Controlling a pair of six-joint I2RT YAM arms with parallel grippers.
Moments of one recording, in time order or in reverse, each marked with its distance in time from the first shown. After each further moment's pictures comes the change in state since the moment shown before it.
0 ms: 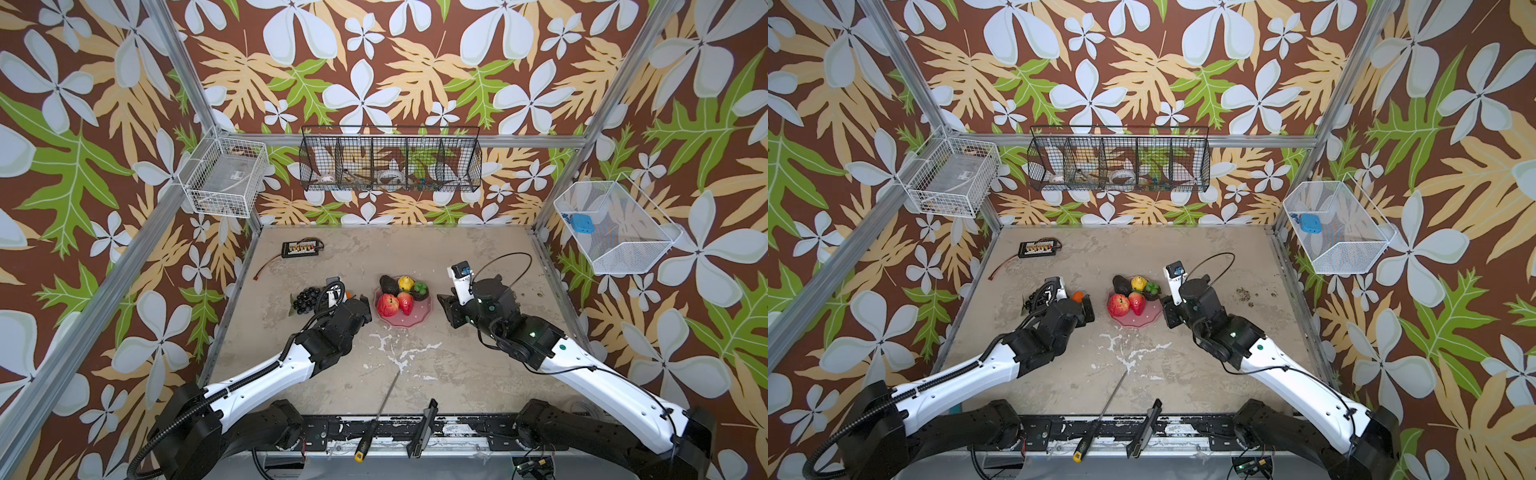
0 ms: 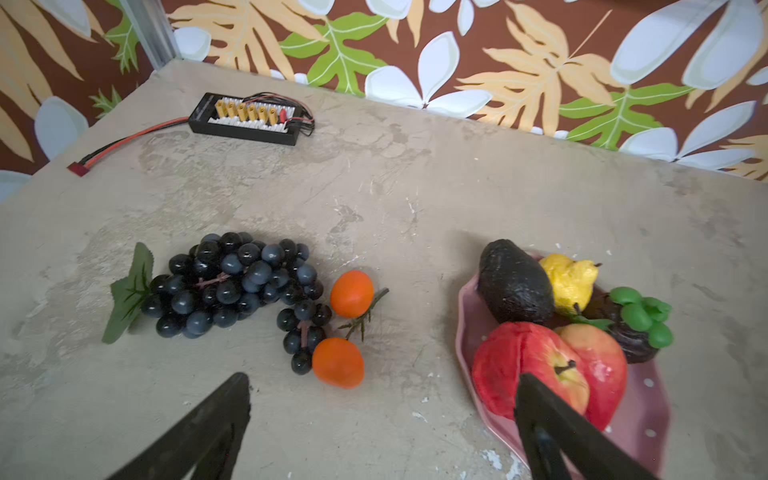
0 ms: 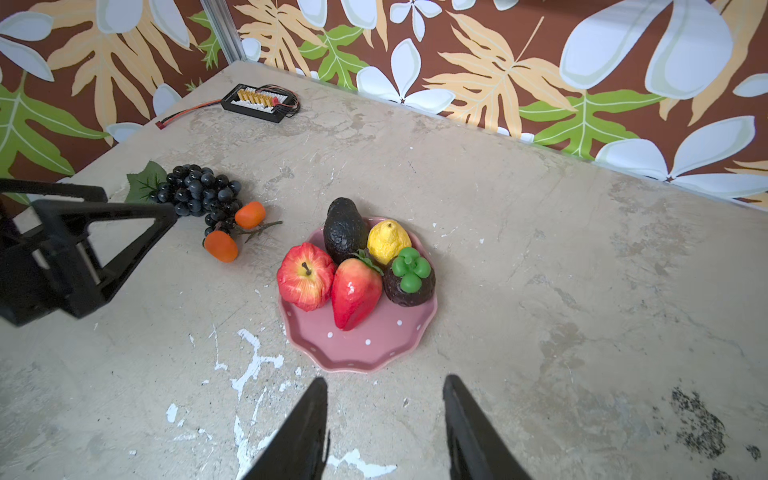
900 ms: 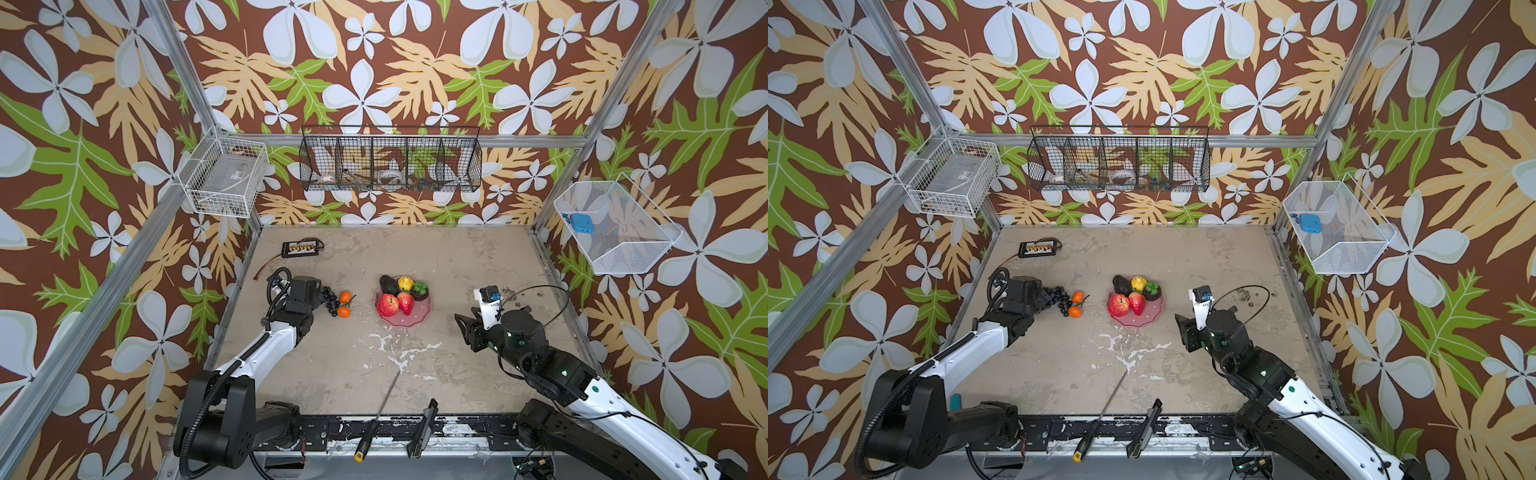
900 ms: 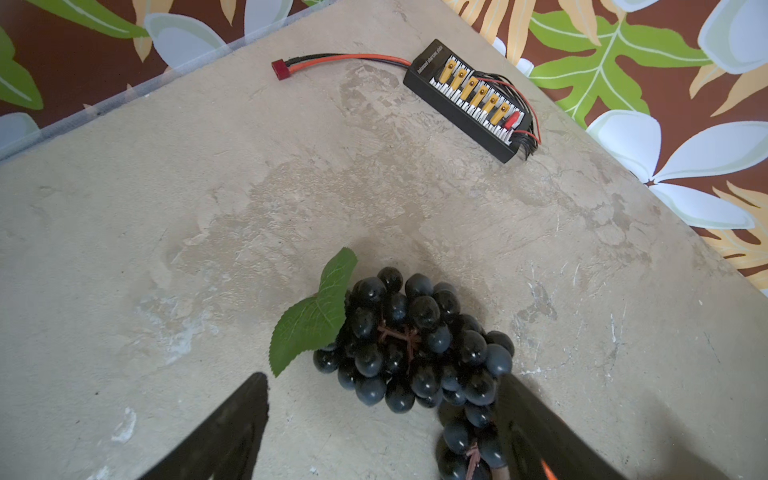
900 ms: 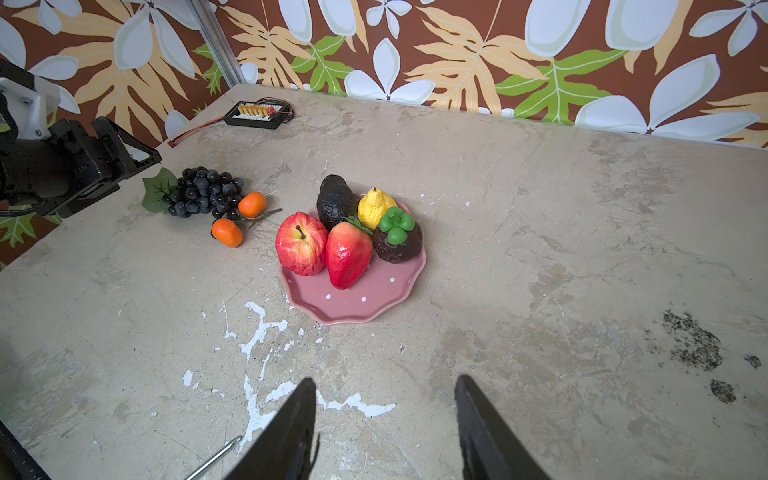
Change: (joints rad) left arm 0.550 0.130 0.008 0.026 0.236 -0.163; right arm 0.000 -0.290 -0.208 -0.034 0.010 0.079
